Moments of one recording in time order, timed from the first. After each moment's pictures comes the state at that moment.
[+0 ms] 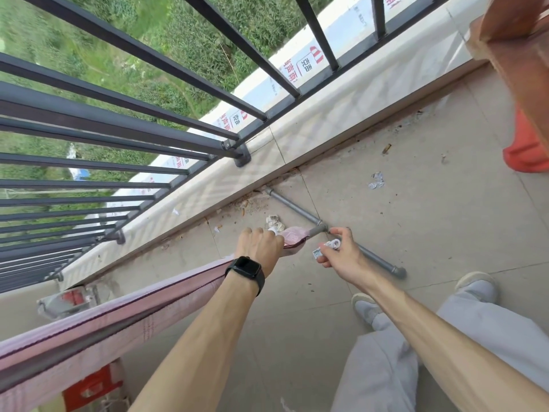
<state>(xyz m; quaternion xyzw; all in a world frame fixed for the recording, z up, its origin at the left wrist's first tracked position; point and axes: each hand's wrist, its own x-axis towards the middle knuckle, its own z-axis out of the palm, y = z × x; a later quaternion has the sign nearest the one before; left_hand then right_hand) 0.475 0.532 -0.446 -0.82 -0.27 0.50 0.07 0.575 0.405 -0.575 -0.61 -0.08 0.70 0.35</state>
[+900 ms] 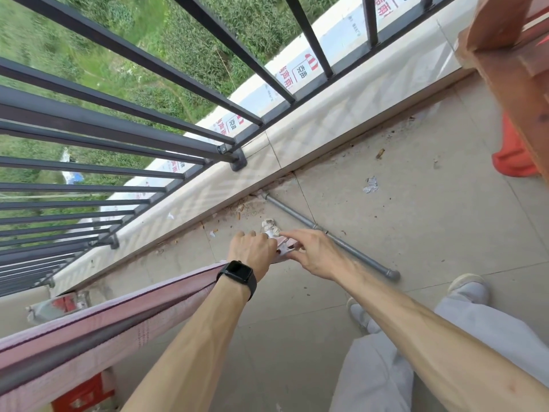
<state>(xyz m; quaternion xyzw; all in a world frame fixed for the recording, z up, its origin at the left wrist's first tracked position) 0.466 0.532 -0.449 -0.82 -0.30 0.48 0.07 0.576 0.445 -0.545 -0.60 -0.48 0.57 0.31</state>
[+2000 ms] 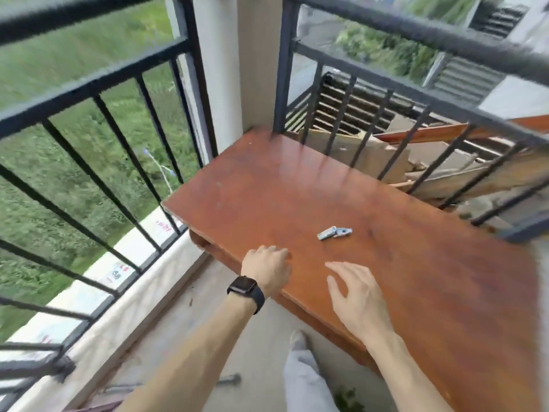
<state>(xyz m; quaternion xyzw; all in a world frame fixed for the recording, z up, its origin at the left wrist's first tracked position) 0.761 0.255 -0.078 -0.99 -0.03 0.08 -0.14 0.759 0.044 -0.057 -0.95 -0.17 0.01 0.25</state>
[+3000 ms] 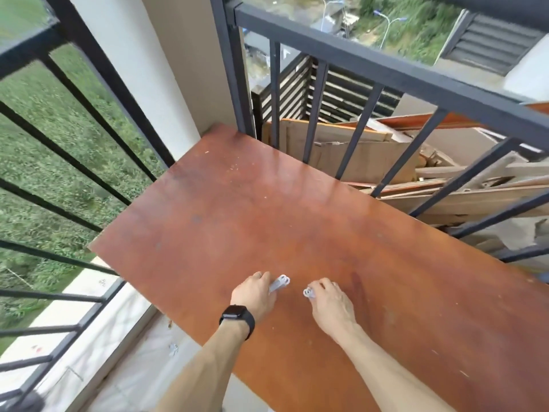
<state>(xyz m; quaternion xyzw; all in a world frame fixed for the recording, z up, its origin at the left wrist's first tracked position) 0.978 0.198 -0.220 -0.94 -0.15 0.22 -0.19 1.016 0.005 -0.248 -0.96 -0.19 0.19 0.12</state>
